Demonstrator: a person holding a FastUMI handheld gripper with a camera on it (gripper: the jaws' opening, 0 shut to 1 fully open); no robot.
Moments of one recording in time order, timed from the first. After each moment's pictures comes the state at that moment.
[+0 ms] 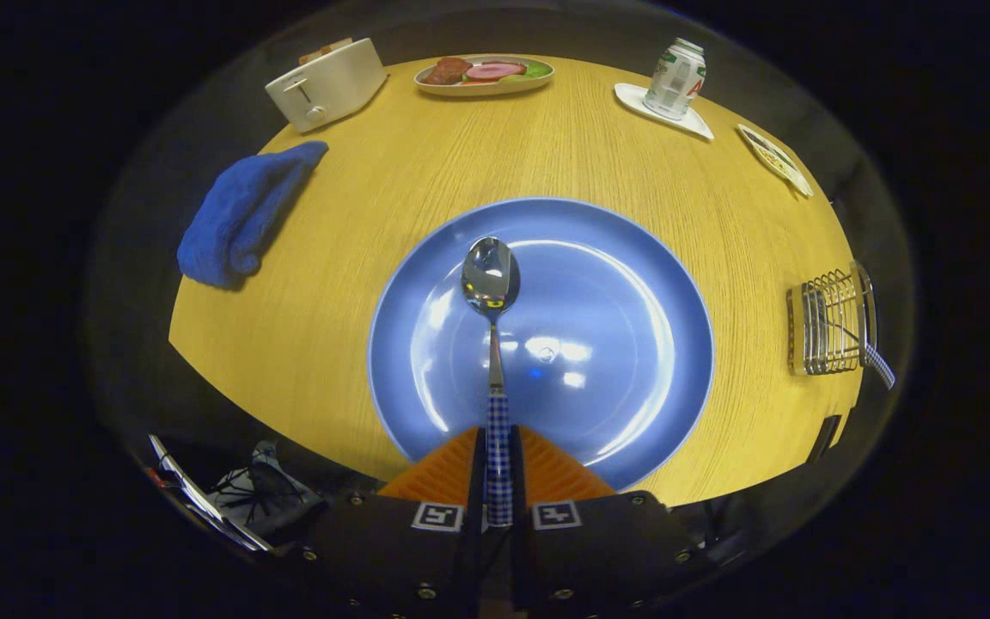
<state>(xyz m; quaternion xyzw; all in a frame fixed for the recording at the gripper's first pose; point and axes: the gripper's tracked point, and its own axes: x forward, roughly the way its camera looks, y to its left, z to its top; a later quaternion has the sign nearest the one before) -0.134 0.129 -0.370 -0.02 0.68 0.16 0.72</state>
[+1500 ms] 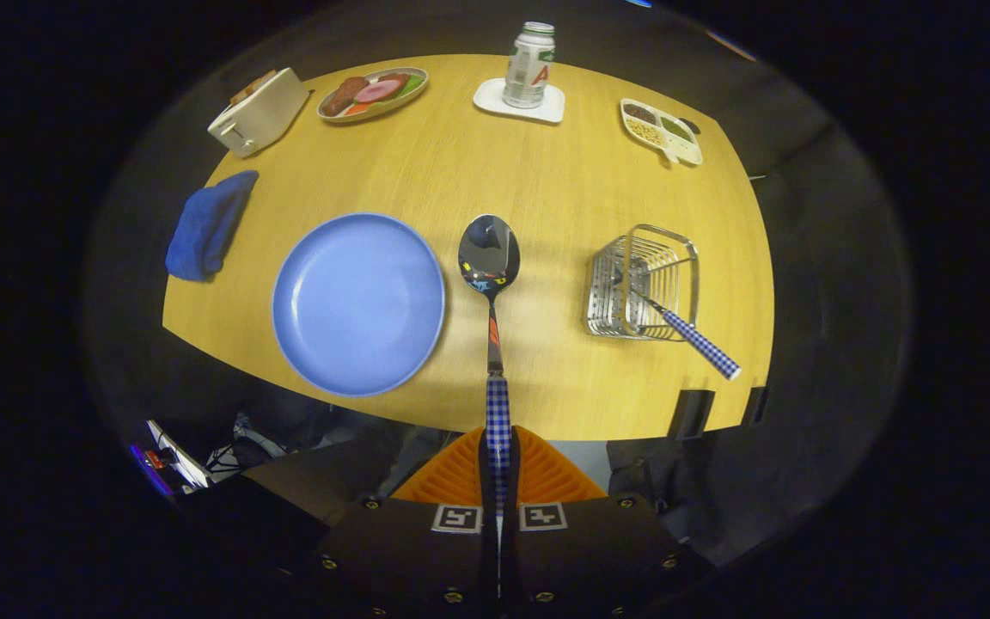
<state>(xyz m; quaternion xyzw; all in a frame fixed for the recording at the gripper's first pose) -0.112 -0.079 -0.245 -0.06 0.73 0.10 0.68</state>
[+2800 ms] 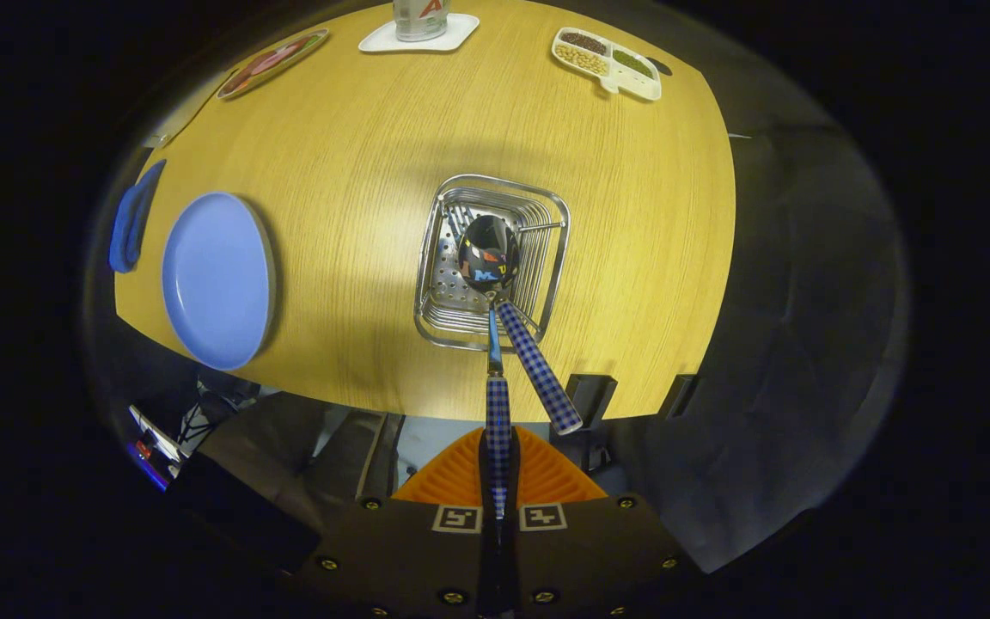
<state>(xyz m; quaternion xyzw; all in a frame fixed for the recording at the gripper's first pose) -0.072 -0.192 -0.279 -0.13 0.83 0.06 0.55</state>
